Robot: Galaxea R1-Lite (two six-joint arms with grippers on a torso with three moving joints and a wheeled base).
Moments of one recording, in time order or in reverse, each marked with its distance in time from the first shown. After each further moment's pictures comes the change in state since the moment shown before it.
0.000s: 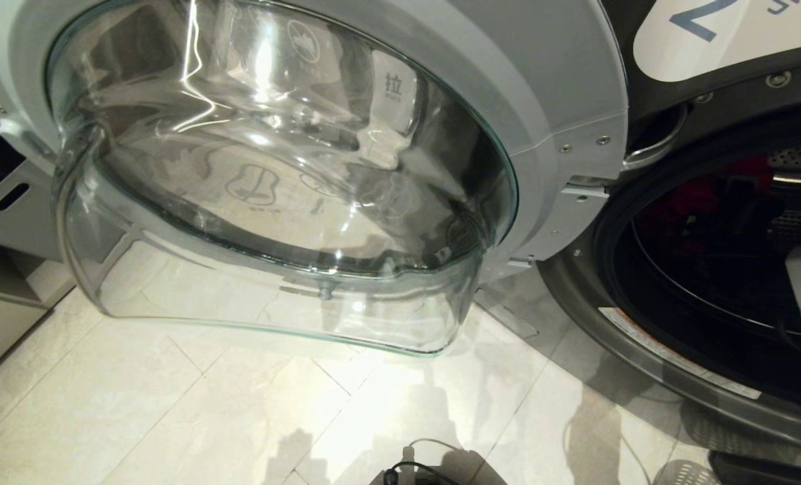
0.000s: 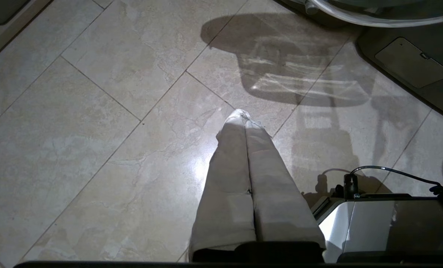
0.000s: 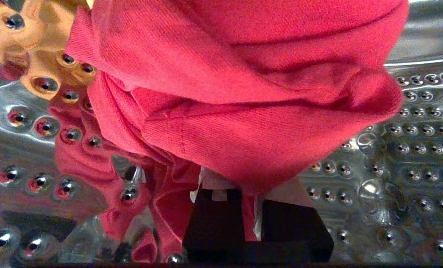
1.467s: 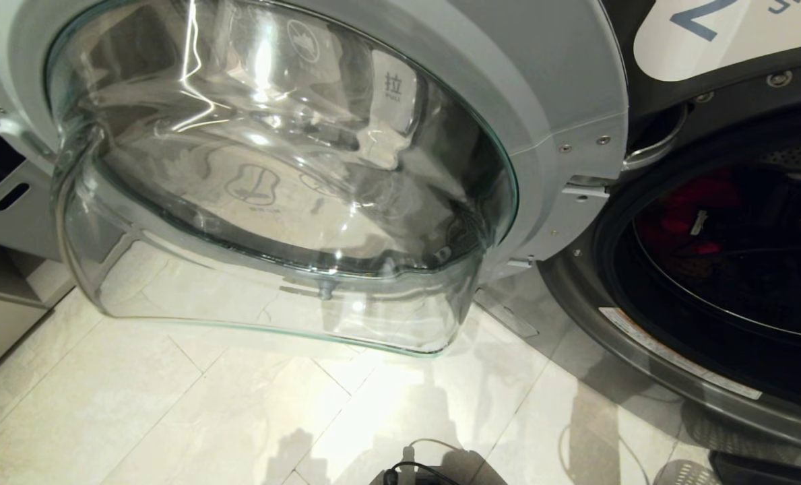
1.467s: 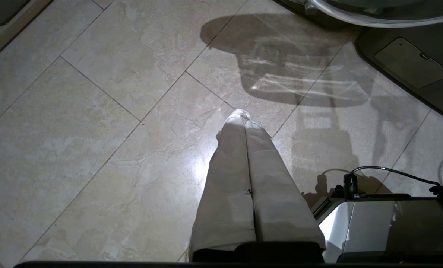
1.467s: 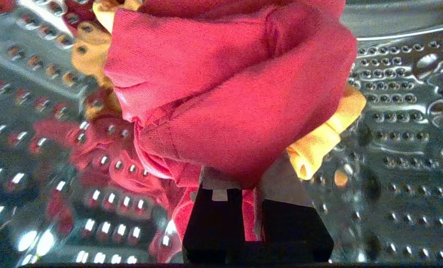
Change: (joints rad) left arm 0.000 0.000 0.000 0.000 0.000 0.000; right arm 0.067 -0.389 0.571 -0.098 0.031 0.097
